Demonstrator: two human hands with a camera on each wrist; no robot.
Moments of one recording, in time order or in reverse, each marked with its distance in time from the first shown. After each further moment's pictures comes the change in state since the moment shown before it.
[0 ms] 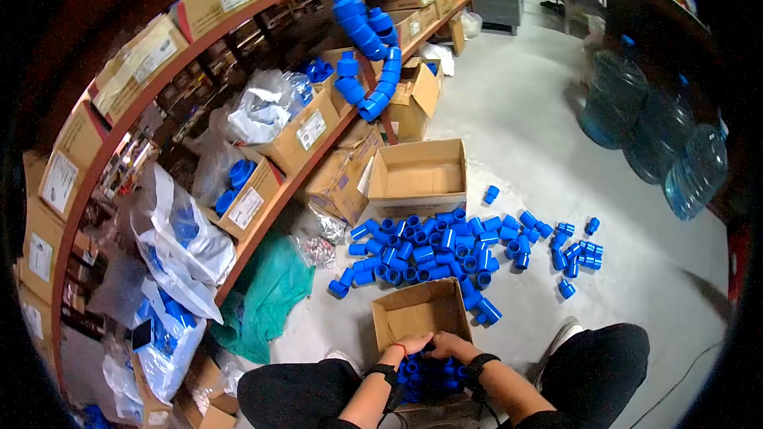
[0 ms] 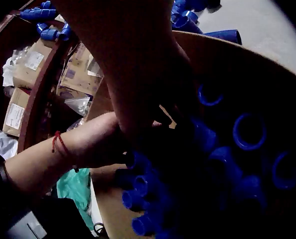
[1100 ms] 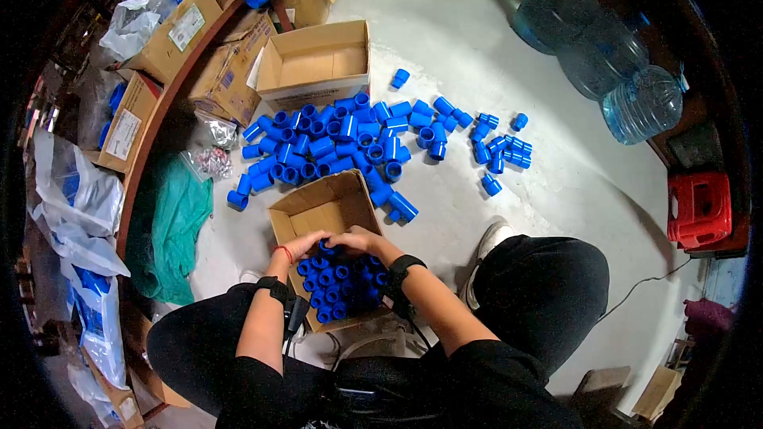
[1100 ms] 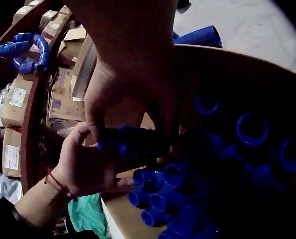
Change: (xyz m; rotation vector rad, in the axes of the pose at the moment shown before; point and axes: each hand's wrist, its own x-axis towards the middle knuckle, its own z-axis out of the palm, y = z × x) left_hand -0.040 0.018 -0.047 -0.542 -0.125 -0.099; right_hand -0.010 -0.008 -0.031 1.112 -0.036 0.323
